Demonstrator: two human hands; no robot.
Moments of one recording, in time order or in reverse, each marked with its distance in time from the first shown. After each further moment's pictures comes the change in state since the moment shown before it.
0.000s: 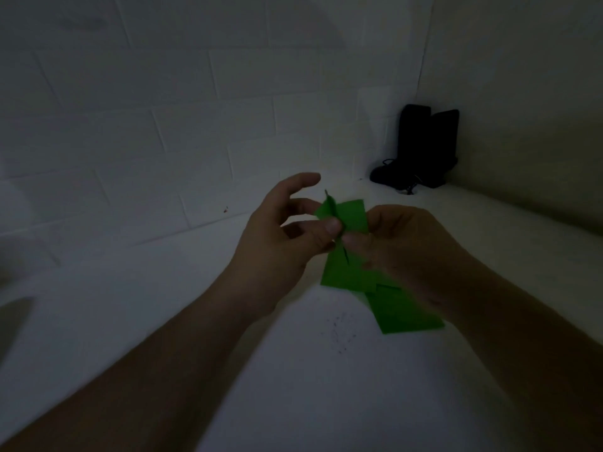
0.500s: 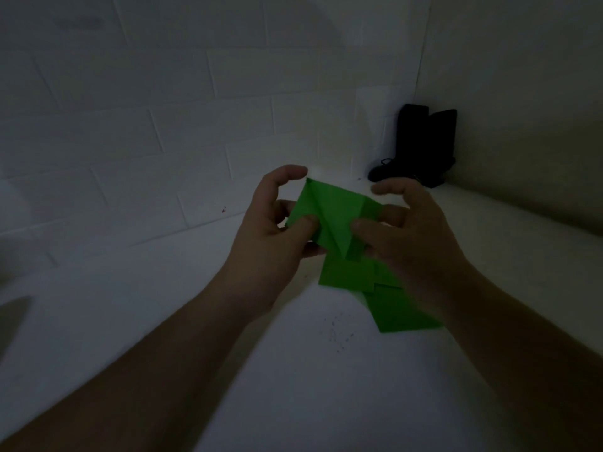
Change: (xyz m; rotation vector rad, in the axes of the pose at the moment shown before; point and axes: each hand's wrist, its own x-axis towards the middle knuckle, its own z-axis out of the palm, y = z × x) left_hand 0.000 0.005 0.002 -0.033 0.047 -0.014; right_hand 0.003 0.003 0.002 0.064 0.215 -0.057
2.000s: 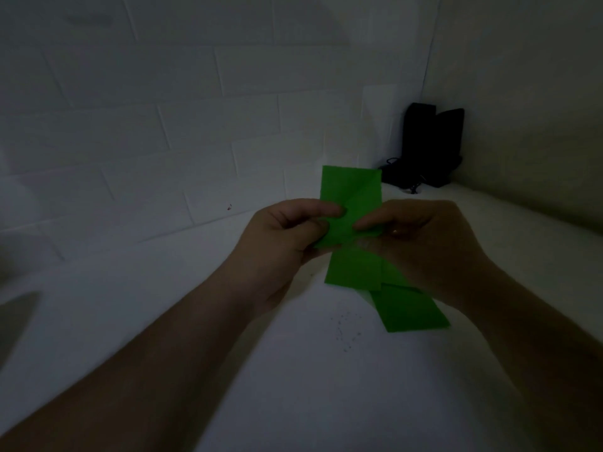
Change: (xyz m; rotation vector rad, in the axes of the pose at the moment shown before) left_hand 0.001 0.003 0.001 -0.165 -0.028 -0.213; right_hand 0.003 0.003 -0.018 -0.375 -0.161 -0.394
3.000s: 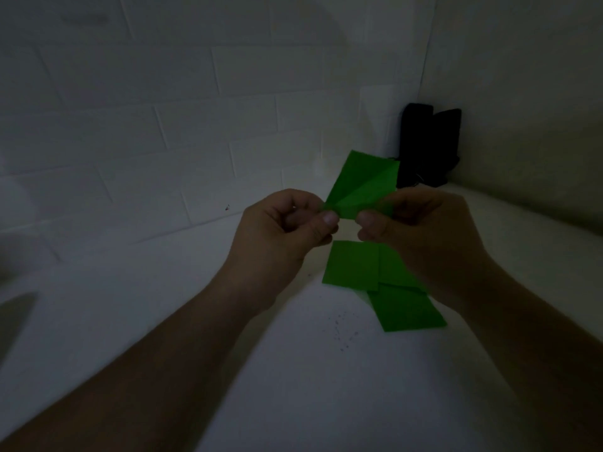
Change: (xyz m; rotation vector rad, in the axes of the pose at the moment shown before) left_hand 0.004 -0.009 -0.008 0.182 0.023 0.258; right_hand 0.002 -0.006 0.001 0.300 0.092 0.158
